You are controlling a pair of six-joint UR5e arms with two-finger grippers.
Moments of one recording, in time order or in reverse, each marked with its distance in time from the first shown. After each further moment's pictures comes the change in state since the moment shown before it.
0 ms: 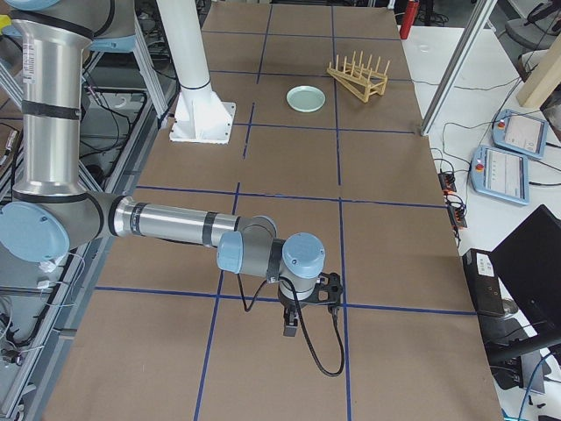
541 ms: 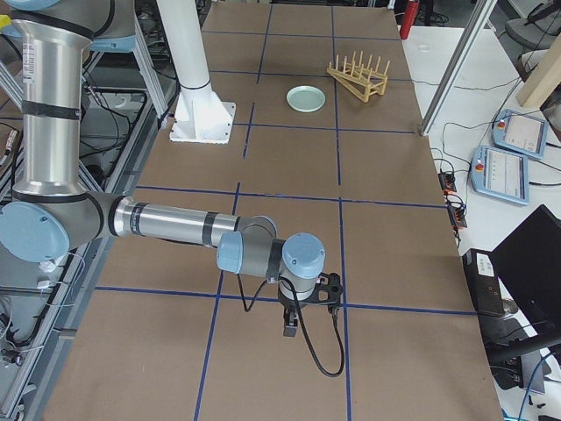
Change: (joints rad) left arm 0.002 -0.034 -0.044 0.019 0.001 -0.075; right arm 0.001 0.000 0.000 0.000 0.000 0.000
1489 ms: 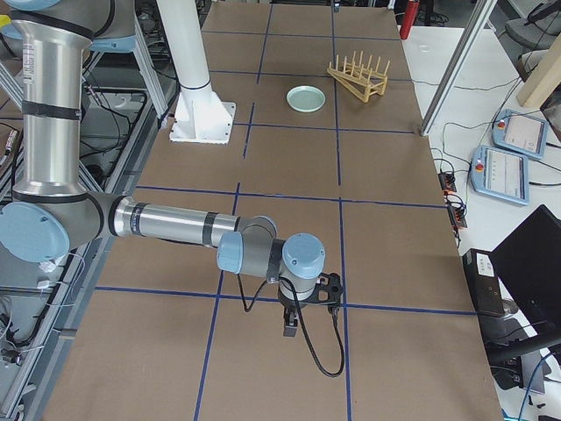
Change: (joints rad) left arm 0.369 -0.280 -0.268 0.007 0.018 -0.830; right arm -0.001 0.000 0.000 0.000 0.000 0.001
